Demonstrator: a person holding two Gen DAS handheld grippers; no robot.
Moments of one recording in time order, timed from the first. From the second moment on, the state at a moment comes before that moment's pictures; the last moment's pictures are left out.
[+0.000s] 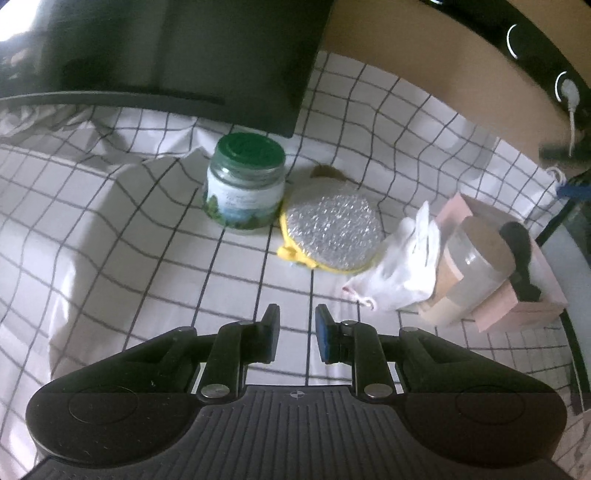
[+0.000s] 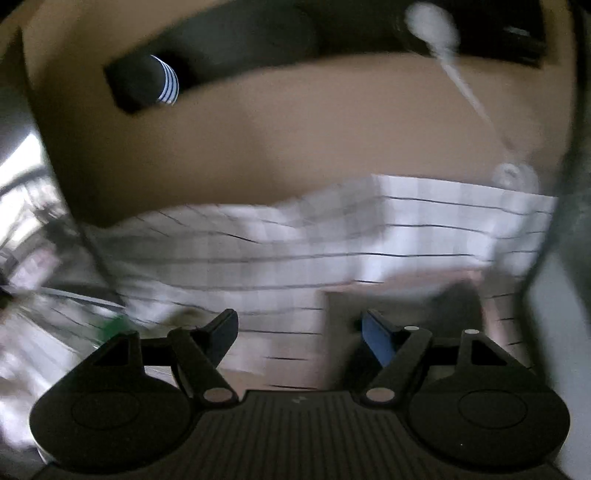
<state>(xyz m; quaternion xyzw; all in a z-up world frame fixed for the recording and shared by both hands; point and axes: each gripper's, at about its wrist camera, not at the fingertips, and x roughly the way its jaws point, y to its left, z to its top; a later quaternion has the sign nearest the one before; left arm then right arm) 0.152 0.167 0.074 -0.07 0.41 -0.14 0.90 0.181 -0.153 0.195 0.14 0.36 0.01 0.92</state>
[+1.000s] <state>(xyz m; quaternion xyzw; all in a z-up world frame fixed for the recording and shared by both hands) 0.226 0.204 0.025 -0.28 0.39 -0.17 0.86 0.343 0.003 0.077 0.05 0.62 0.06 0.78</state>
